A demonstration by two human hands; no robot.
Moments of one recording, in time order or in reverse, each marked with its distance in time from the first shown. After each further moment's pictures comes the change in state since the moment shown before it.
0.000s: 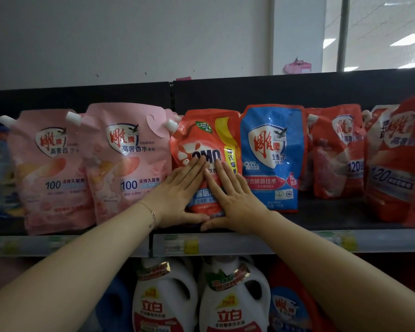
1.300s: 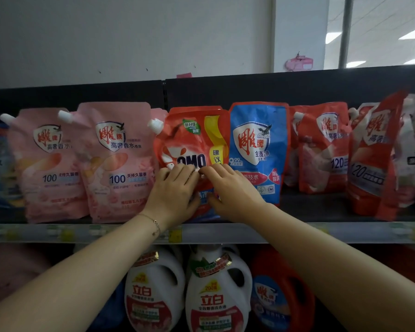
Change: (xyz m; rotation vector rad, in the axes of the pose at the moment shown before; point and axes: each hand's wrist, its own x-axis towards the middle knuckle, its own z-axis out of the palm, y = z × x) left_hand 0.003 0.058 -0.008 0.152 0.477 -0.137; right_hand -0.025 0.008 -0.040 0.146 0.269 -0.065
